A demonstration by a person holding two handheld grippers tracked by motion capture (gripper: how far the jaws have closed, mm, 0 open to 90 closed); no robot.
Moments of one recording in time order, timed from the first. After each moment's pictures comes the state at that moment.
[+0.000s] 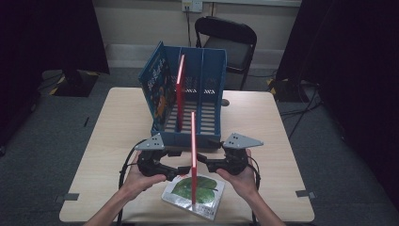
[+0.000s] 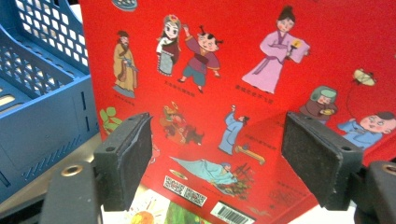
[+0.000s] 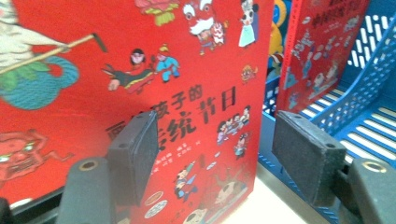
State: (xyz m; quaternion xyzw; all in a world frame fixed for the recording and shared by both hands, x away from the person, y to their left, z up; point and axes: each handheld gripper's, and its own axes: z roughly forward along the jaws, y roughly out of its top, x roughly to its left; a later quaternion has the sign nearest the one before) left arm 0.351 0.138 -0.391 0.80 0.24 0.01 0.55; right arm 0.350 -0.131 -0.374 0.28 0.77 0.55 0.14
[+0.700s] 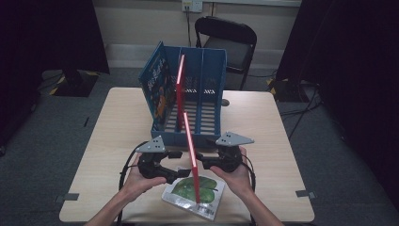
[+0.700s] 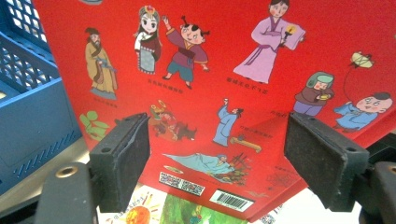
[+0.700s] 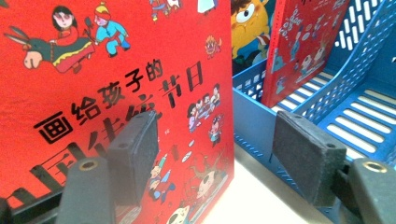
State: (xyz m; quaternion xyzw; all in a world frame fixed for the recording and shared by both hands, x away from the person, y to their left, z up) left arm 0.348 0.136 -0.395 0.81 0.24 0.01 0.54; right arm 0.362 -0.119 -0.386 0.31 0.78 0.51 0.15
